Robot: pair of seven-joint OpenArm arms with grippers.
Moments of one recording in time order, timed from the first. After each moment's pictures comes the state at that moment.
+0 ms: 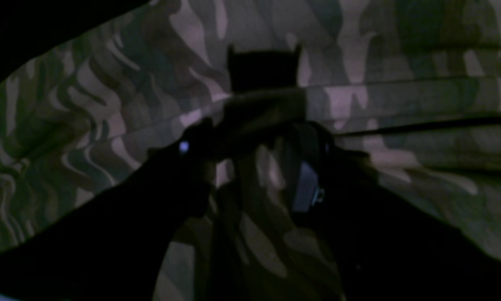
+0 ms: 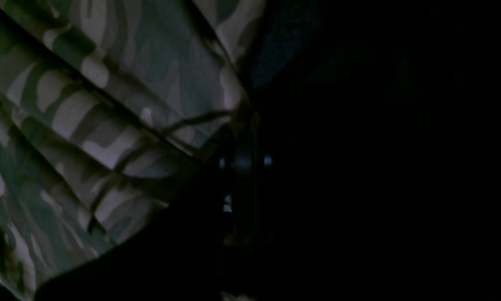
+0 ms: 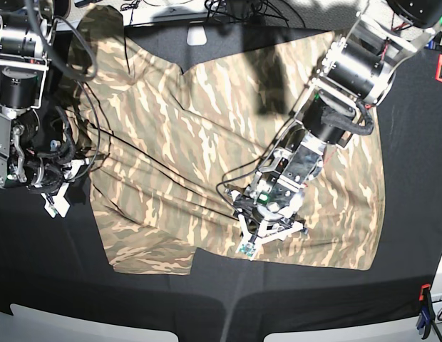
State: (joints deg) left arm -32.1 3.2 31.1 41.4 1.2 2.6 32.0; right arm 20.0 29.2 7.9 56.4 27.7 41.3 -66.1
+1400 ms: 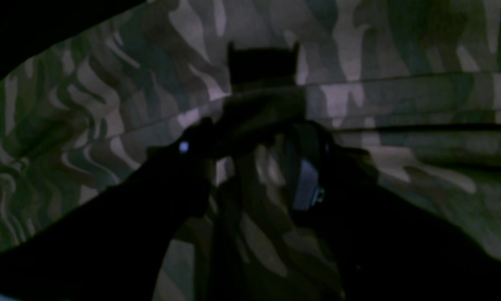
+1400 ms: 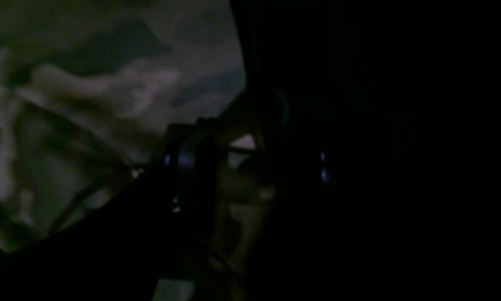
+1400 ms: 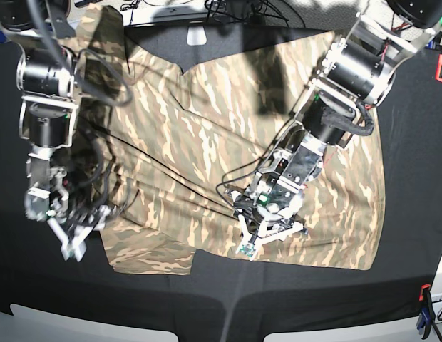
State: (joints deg) left arm -32.3 3.2 31.1 41.4 1.4 2.6 33.0; right arm 32.2 19.1 7.9 41.7 5.0 24.7 -40.8
